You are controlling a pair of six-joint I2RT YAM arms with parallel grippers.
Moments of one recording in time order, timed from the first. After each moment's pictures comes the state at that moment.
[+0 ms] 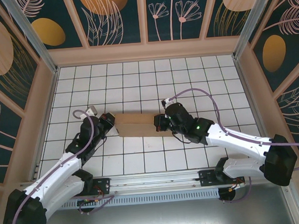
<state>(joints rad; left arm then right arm) -0.49 0.85 0.36 0.08 -0.08 -1.10 0.96 1.17 0.78 -0.21 0.08 0.76</state>
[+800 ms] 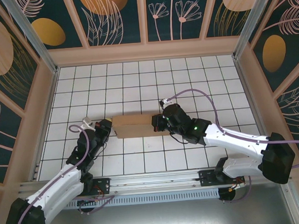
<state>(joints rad) -0.48 0.73 0.13 0.32 -0.08 -1.39 0.98 1.20 0.78 -0.16 0.10 0.78</state>
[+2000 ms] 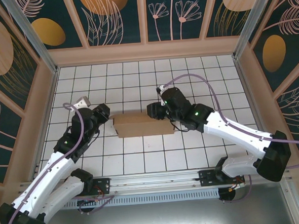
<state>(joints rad) -0.49 0.79 0.69 -0.31 -0.21 -0.88 0.89 1.26 1.09 -0.43 0.05 0.60</state>
